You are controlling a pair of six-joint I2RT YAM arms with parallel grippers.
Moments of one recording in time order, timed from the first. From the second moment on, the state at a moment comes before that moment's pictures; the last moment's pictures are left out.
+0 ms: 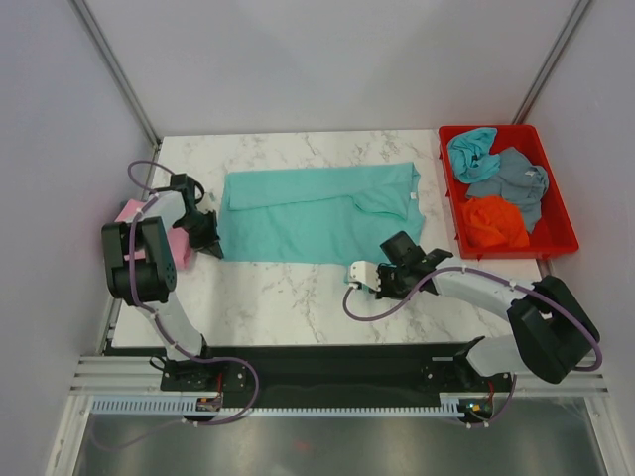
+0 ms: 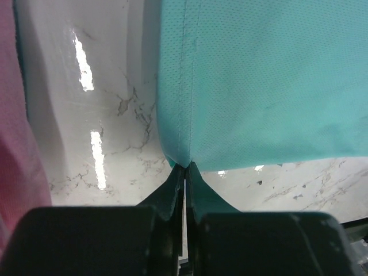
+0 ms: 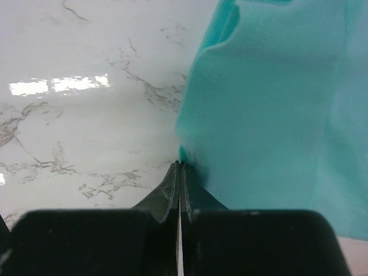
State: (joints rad) left arm 0.14 1.85 1.22 -0.81 0.24 -0.06; right arm 0.64 1.38 0.67 -0.46 -0.23 -0.88
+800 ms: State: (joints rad) left arm 0.13 2.01 1.75 -1.02 0.32 0.05; right arm 0.30 1.51 1.14 -0.33 -0.16 -0.66
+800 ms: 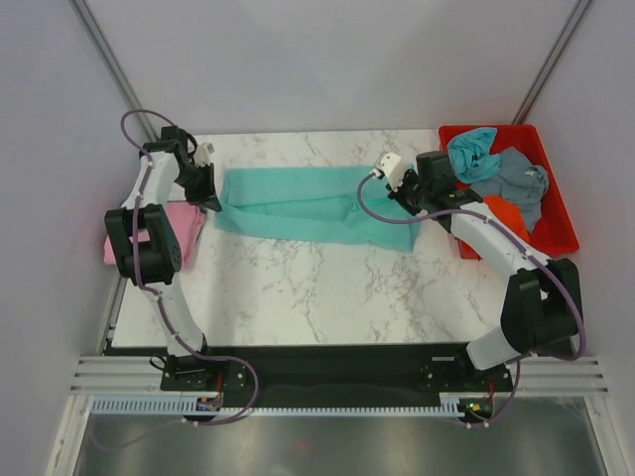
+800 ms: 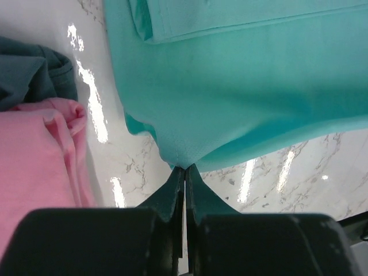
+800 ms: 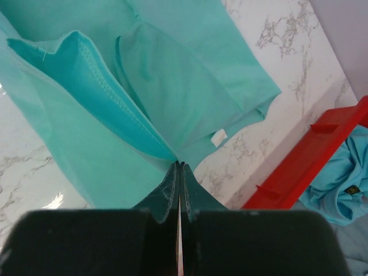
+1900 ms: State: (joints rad) left arm 0.06 2.30 2.10 -0.99 0.20 0.05; right arm 0.27 2.11 1.71 -0.16 -0.08 -0.63
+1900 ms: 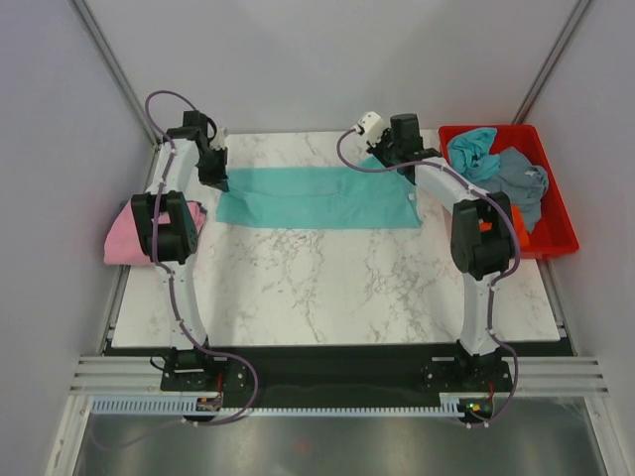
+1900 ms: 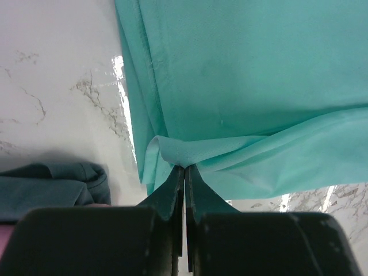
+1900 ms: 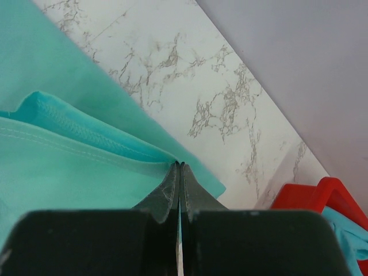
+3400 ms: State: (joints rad) left arm -0.10 2.28 1.93 -0.93 0.03 0.04; right arm 0.17 2.08 1.45 -0.28 -0.32 0.18
